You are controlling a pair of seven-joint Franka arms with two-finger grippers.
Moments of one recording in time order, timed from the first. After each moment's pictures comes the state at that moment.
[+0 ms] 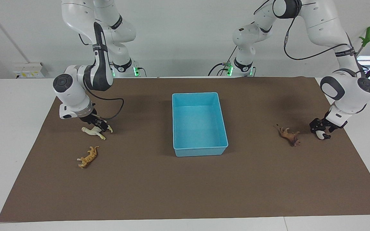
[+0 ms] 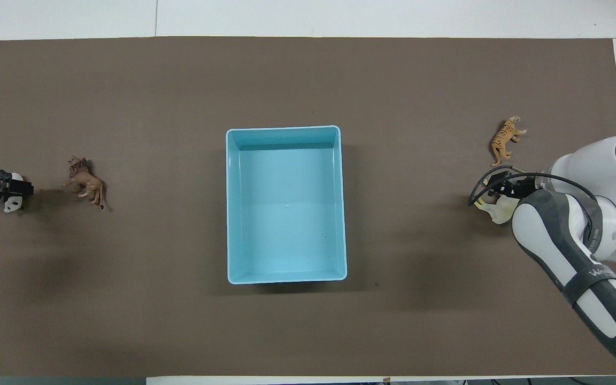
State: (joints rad) left arm 0.31 0.37 0.06 -1.94 0.03 2.37 0.47; right arm 0.06 0.12 -0.15 -2.23 0.02 2.28 0.43
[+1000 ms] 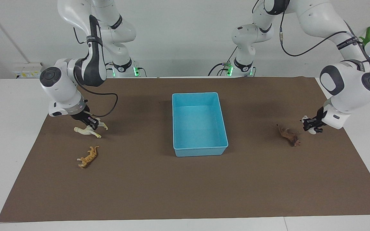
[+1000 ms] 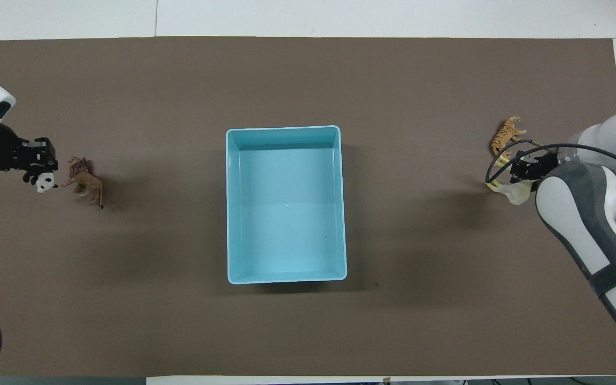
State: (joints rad) left arm 0.05 0.26 0.02 -1.71 0.00 1.85 -0.08; right arm 0.08 0.12 -0.15 -2.00 0.02 2.06 0.42
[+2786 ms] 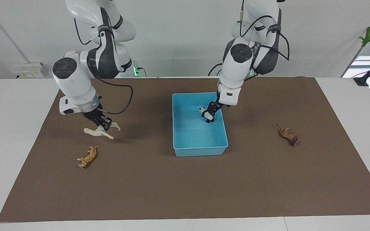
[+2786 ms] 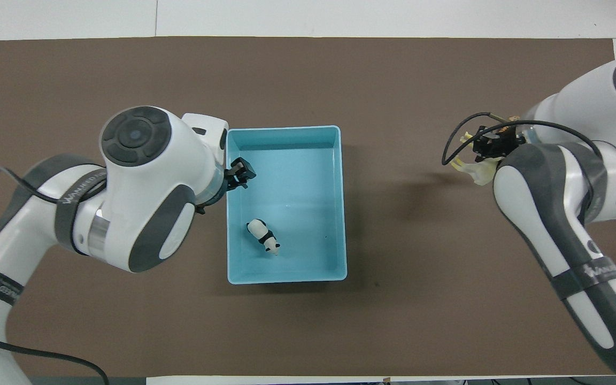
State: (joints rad) left arm -0.50 0.10 0.06 -1.87 -0.06 1.93 -0.87; right arm 0.28 0.15 -0.15 -1.85 0.02 1.99 0.66
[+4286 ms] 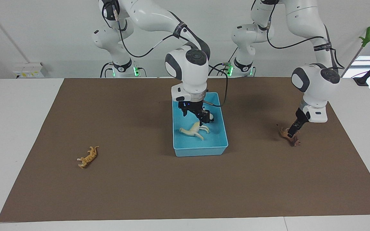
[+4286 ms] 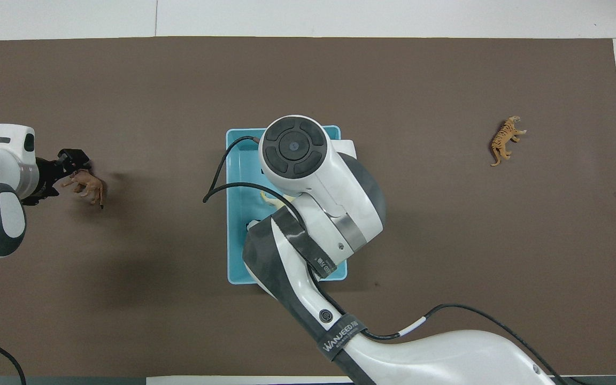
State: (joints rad) left arm 0.06 0.16 0.06 -2.17 -0.01 2.50 -0.50; right arm 0.74 0.46 -0.16 -1.44 0.05 1.95 1.28
